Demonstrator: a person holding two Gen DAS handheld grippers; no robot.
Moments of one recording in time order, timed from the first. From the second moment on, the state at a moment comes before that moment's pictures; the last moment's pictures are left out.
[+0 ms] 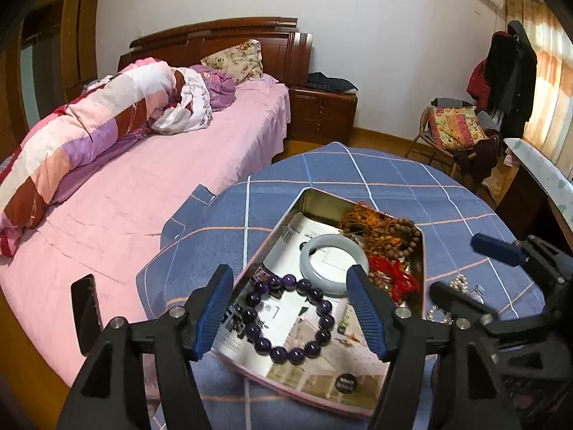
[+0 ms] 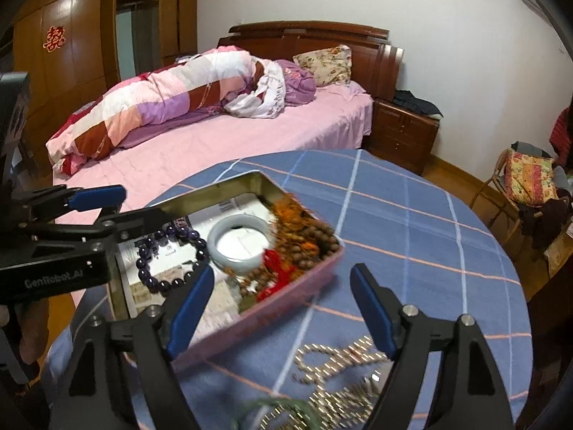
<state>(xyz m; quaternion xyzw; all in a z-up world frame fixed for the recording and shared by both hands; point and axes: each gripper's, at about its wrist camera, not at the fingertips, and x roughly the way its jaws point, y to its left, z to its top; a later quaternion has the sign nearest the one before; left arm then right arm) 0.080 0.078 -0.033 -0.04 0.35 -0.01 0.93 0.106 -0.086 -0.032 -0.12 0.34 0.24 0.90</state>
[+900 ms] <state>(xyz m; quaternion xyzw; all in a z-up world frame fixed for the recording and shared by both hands) 0.006 -0.032 -0.045 0.04 0.36 -0.05 0.93 0.026 -0.217 -0.077 -0.10 0.39 0.17 0.90</state>
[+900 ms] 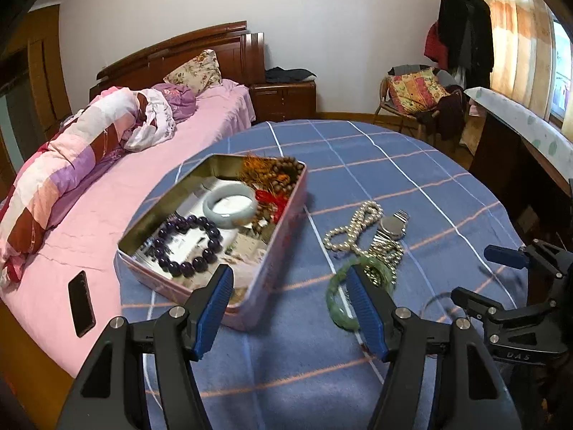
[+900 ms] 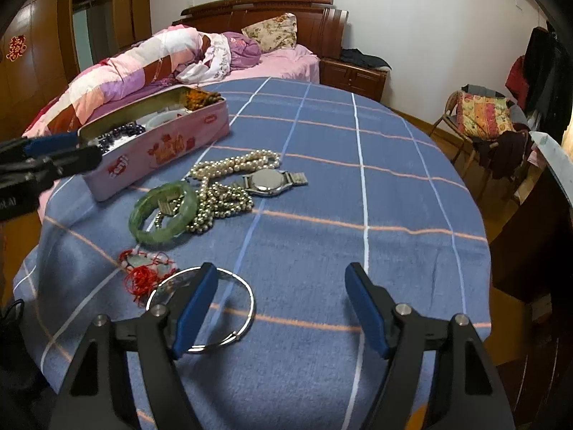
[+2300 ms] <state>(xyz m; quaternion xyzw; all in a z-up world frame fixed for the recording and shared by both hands) 0.013 -0.039 -0.054 0.02 0.37 -0.12 0.92 0.016 -0.203 -0.104 -0.11 0.41 0.22 0.88</state>
